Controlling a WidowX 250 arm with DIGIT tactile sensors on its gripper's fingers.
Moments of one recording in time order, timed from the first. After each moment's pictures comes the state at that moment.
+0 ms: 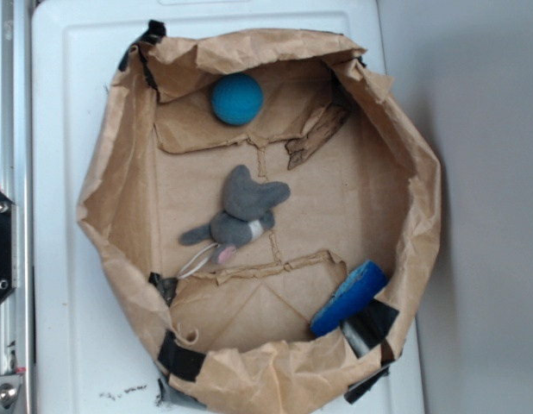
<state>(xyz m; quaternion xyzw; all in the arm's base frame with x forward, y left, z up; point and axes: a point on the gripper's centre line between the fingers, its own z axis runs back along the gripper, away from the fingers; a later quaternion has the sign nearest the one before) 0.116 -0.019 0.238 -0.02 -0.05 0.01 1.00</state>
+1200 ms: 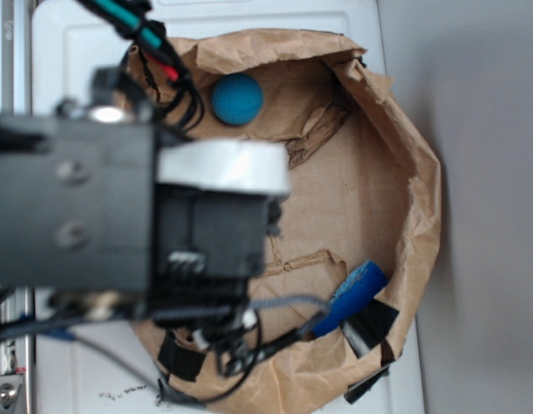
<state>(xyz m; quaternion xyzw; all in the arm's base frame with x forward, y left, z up) 0.228 -0.010 0.164 0.00 -0.04 0.23 0.97</state>
